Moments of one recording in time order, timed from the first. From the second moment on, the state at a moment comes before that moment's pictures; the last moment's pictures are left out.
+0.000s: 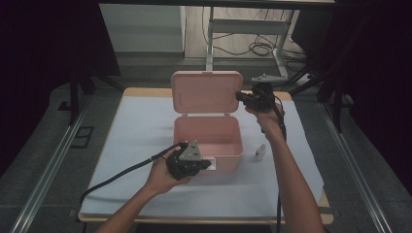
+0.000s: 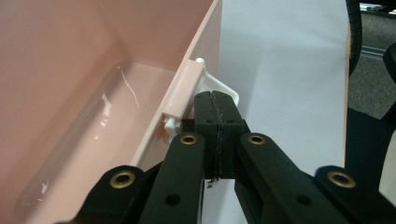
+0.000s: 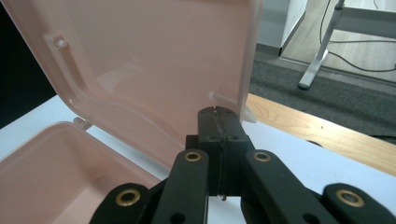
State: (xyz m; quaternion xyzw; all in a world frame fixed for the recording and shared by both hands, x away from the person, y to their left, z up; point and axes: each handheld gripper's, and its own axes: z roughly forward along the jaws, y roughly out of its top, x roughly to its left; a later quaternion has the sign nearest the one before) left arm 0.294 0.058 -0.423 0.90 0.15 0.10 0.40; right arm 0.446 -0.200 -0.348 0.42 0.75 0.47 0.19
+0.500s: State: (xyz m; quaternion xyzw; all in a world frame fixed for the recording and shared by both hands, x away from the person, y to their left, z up) left arm 0.293 0.059 -0.423 0.90 0.16 0.10 0.40; right arm 0.444 -0.204 -0.353 0.42 0.76 0.46 0.19
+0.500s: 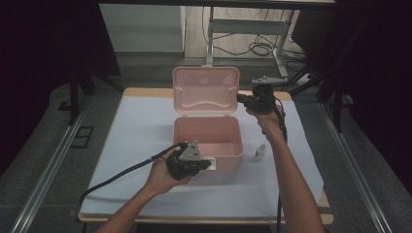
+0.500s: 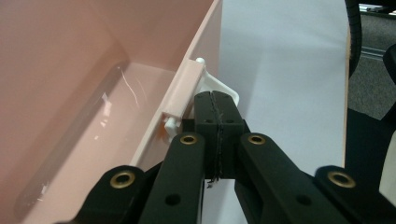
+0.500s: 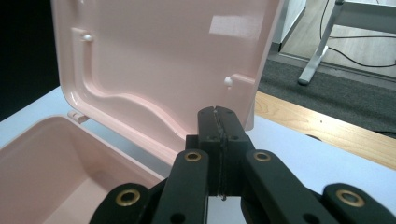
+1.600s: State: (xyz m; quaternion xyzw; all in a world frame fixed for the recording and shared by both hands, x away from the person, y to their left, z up) left arm 0.294 0.059 -0.423 0.90 0.16 0.10 0.40; right arm 0.387 -0.251 -0.392 0.38 0.80 0.44 0.16
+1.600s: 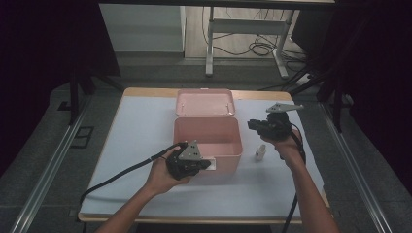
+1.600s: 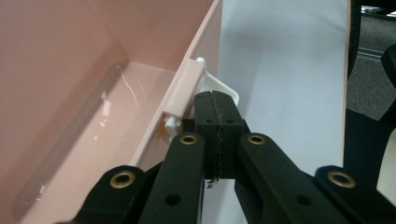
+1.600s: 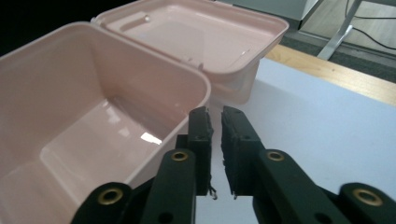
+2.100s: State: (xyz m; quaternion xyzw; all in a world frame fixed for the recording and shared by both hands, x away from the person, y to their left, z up) left arm 0.294 0.059 -0.423 0.90 0.16 0.10 0.40; right arm 0.378 -0.267 -0.400 0.39 0.82 0.40 0.15
